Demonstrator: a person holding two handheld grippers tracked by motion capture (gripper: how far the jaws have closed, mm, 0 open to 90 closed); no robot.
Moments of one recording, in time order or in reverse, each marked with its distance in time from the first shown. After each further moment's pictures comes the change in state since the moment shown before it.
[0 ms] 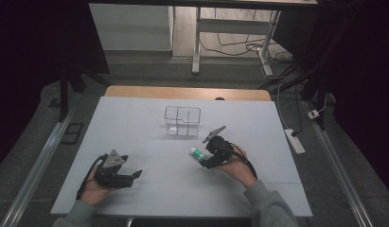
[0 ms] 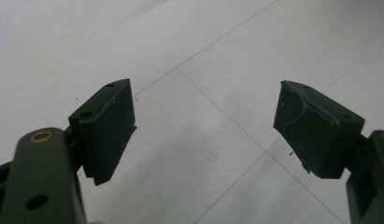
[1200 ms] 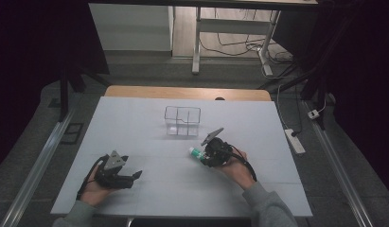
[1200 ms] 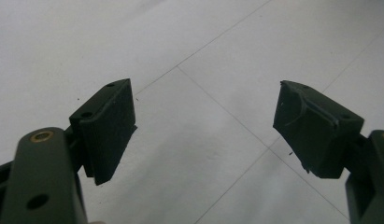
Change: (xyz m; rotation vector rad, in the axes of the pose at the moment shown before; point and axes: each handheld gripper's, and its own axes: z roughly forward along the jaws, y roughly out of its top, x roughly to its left) left arm -0.002 -0.001 0.000 0.002 0.018 0.026; right arm 0.005 0.000 0.000 0.007 -0.008 -0.054
